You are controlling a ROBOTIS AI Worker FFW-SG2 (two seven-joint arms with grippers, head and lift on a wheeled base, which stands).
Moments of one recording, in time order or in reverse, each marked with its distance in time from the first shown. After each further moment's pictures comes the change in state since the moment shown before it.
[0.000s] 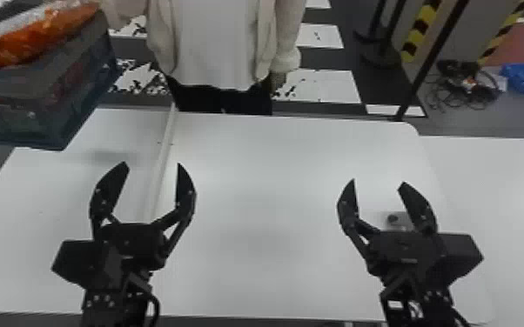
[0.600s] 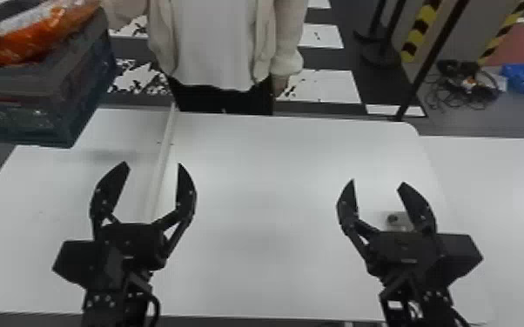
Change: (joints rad) left arm 0.000 0.000 -0.002 0.000 -0.003 0.000 -0.002; right arm 0.000 0.000 0.002 0.000 0.000 0.000 0.000
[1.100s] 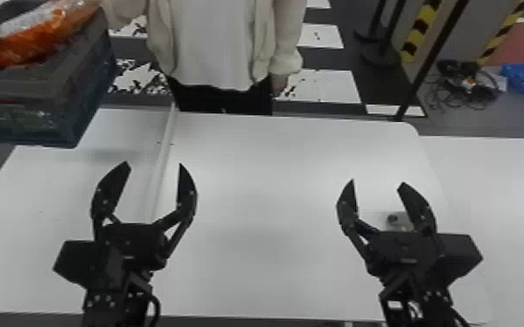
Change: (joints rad) left arm 0.000 0.000 0.000 0.000 -0.002 0.000 -0.005; right arm 0.000 0.000 0.000 0.000 0.000 0.000 0.000
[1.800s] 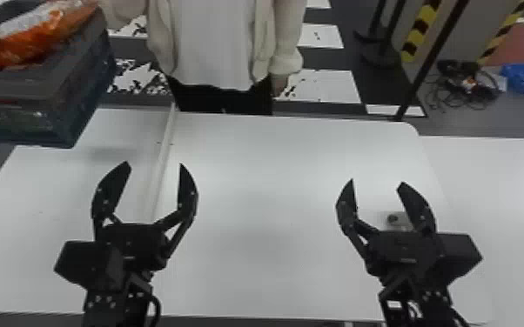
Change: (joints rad) left arm 0.001 0.000 -0.001 0.000 -0.006 -0.003 0.000; right arm -0.001 0.000 0.002 0.000 0.000 0.000 0.000
